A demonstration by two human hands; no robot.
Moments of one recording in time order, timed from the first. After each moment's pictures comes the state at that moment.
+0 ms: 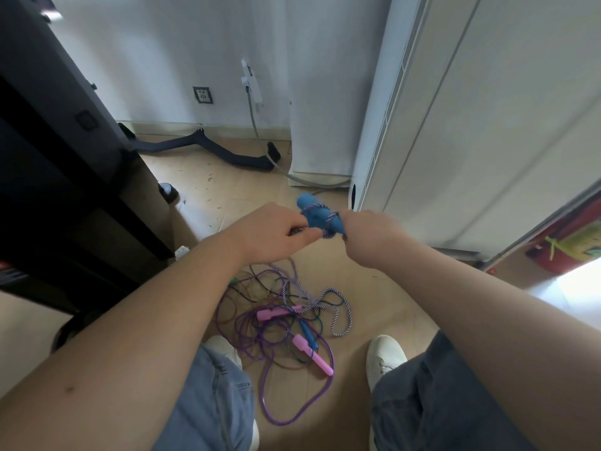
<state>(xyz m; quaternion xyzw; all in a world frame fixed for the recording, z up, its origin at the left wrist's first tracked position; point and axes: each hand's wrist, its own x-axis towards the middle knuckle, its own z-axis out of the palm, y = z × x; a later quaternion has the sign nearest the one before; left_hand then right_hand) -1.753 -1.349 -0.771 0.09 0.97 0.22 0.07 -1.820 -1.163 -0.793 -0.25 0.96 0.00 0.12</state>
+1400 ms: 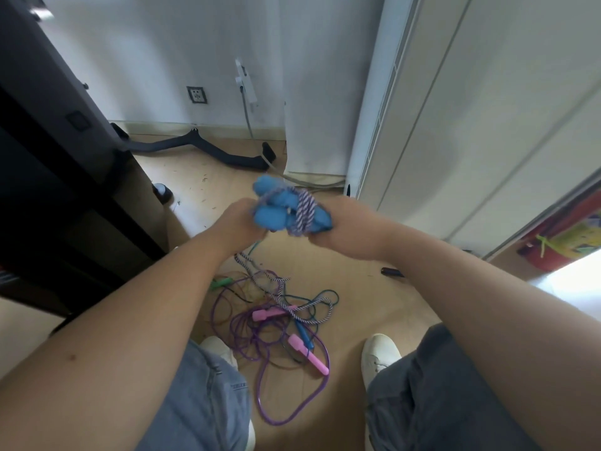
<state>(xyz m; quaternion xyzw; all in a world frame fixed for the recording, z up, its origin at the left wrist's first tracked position) -1.766 -1.382 -0.796 -0.11 0.93 0.35 0.06 -1.803 -1.170 -0.746 -0.38 0.88 -0.23 0.19</state>
